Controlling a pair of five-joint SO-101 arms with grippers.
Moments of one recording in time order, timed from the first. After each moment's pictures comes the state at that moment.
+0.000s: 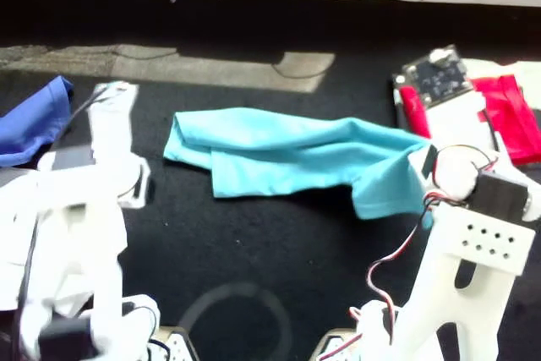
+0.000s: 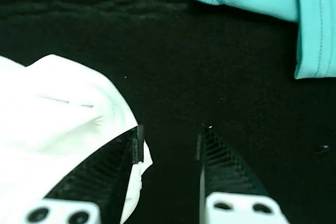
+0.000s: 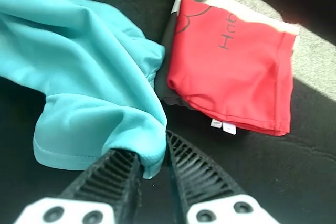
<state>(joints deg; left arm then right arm) -15.8 -21.3 41.0 63.8 -16.1 11.8 -39.4 19.8 77.9 41.5</state>
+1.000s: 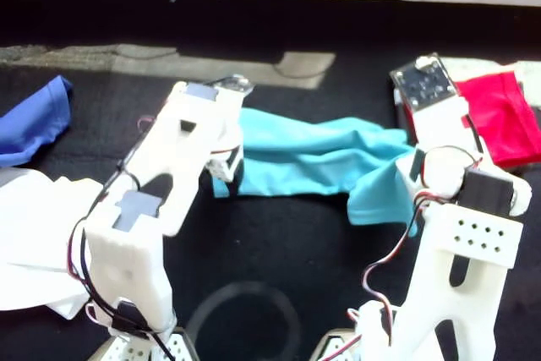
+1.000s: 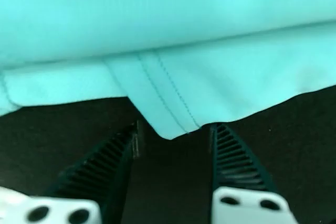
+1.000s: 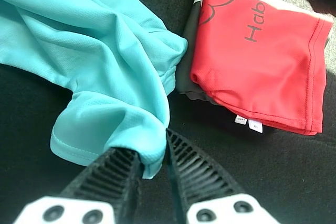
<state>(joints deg) 8.6 25.6 -0.3 76.0 -4.2 9.7 -39.4 23.1 77.4 38.9</state>
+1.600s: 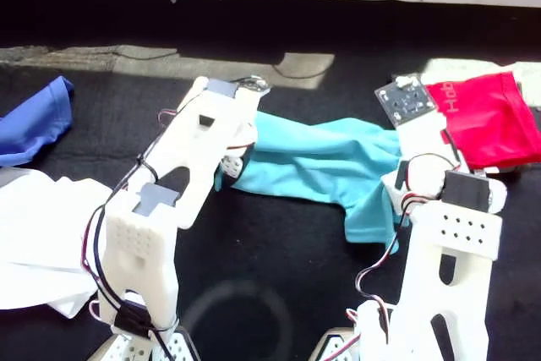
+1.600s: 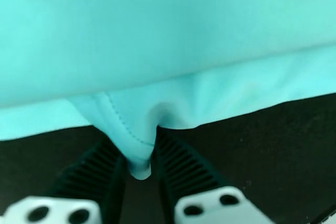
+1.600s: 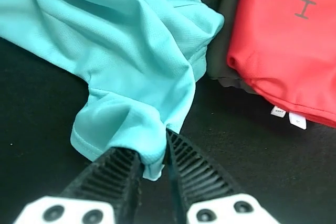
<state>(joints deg) 10.8 32.4 -11.1 83.6 -4.1 7.9 -39.4 35.8 72.0 36.4</state>
